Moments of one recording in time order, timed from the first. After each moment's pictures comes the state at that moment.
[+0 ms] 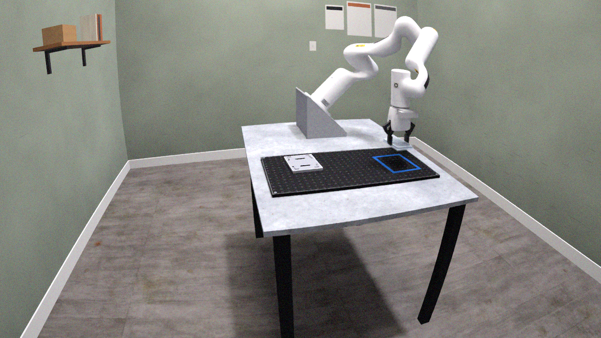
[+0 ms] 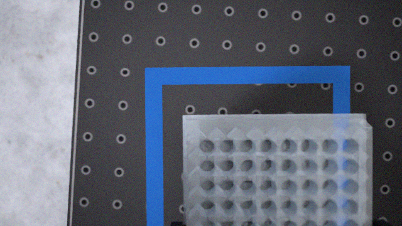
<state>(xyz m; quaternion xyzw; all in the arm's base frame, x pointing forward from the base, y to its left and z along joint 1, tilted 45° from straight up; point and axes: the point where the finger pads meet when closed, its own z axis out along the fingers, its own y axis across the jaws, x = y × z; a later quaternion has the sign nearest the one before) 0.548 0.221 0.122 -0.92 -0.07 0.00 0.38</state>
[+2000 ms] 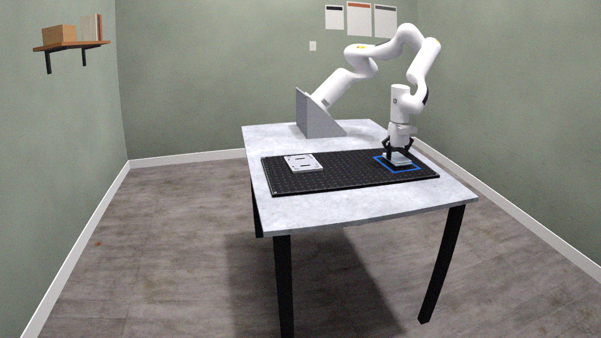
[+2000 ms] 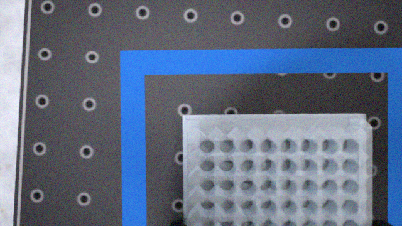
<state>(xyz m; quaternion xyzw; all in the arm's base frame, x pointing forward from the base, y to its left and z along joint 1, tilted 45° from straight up) 0.545 0.269 0.073 -0.92 -0.07 0.00 0.38</state>
